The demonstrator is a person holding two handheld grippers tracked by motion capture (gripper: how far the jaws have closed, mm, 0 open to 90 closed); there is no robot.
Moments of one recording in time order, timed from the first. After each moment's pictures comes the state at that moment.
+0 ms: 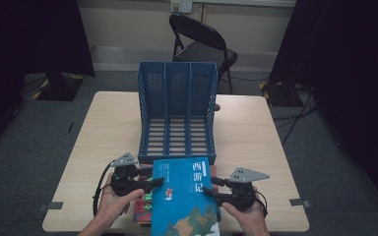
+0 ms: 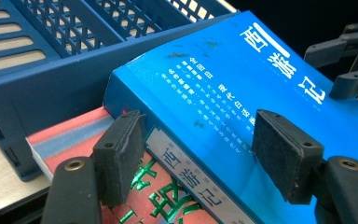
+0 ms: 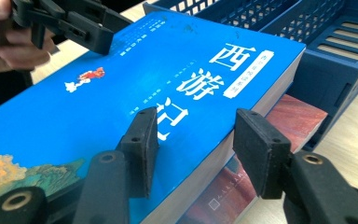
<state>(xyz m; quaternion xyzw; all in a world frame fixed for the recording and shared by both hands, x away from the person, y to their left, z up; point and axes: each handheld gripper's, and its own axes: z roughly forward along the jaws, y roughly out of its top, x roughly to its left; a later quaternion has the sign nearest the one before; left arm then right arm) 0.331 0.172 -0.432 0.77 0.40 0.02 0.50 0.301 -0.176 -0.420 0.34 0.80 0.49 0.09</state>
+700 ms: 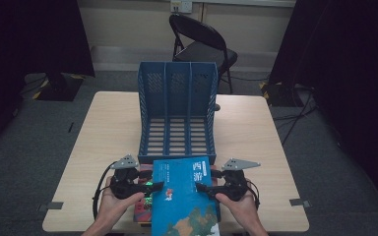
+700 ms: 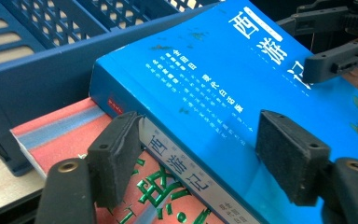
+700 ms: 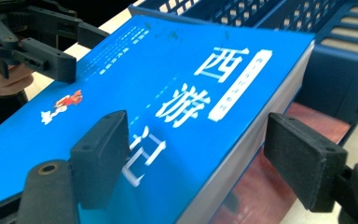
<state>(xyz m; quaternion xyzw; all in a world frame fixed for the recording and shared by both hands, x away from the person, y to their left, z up) 0.327 0.172 -0.429 0.78 0.38 0.01 0.49 0.328 -0.162 -0.427 0.37 0.79 0.48 0.05</state>
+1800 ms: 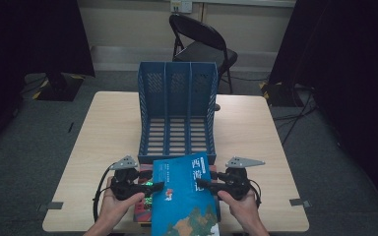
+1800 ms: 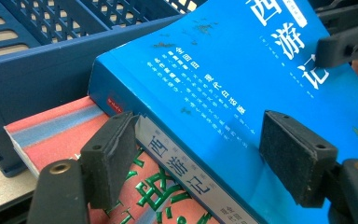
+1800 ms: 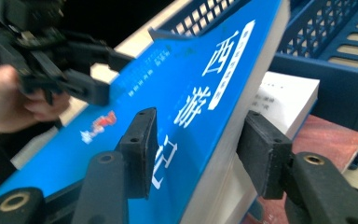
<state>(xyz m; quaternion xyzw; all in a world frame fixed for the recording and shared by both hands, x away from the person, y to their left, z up) 0.326 0.171 -0.434 0.77 0.39 0.01 0.50 0.325 -0.164 -0.413 0.38 0.77 0.51 0.01</state>
